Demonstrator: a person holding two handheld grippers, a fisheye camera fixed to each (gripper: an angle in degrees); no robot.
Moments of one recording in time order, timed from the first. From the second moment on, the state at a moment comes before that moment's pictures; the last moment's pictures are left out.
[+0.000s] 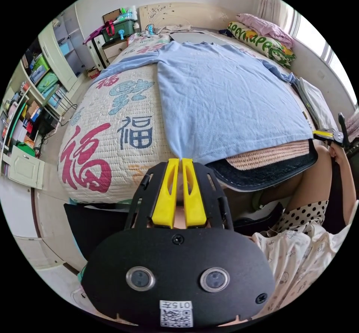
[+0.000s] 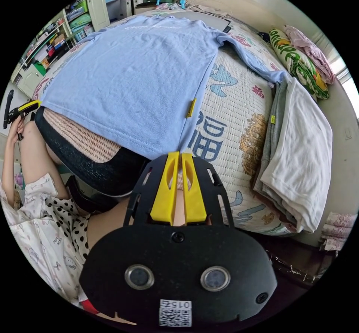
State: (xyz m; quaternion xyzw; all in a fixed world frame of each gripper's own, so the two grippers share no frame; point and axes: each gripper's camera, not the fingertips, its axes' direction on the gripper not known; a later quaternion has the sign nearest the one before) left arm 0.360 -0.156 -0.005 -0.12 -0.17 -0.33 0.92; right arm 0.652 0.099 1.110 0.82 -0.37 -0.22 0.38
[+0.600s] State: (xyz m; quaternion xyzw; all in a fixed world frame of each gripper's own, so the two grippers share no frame) left arm 0.268 -0.187 -0.015 -0.12 -0.11 -0.40 0.90; right arm 0.743 0.032 1.086 0.78 -0.43 -0.30 0.35
